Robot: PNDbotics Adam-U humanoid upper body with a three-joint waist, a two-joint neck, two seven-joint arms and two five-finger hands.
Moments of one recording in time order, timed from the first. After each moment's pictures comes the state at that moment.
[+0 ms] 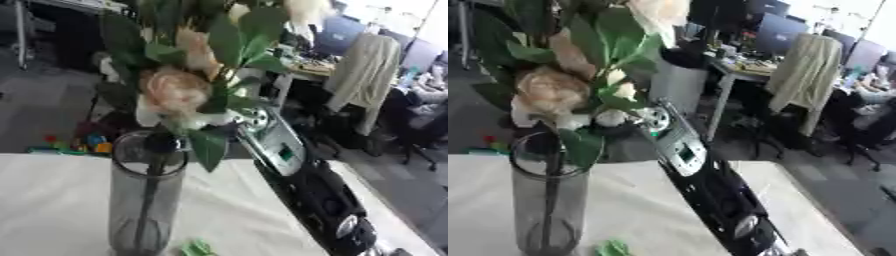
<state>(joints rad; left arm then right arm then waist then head) -0.74 0.08 -0.12 -1.99 0.28 -0.35 0.13 -0.87 -0.83 0.03 -1.64 -0.09 -0.19 0.91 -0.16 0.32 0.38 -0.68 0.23</state>
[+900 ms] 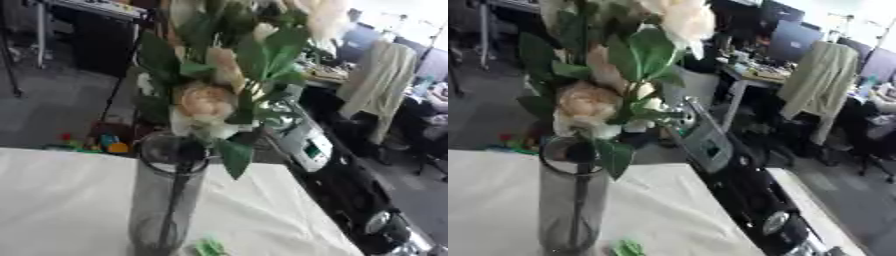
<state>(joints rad) -0.73 0.08 -0.12 -1.99 0.28 -0.34 0.13 -0.85 -0.89 0.07 -1.59 -0.06 -0.26 0.89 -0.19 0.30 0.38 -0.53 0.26</state>
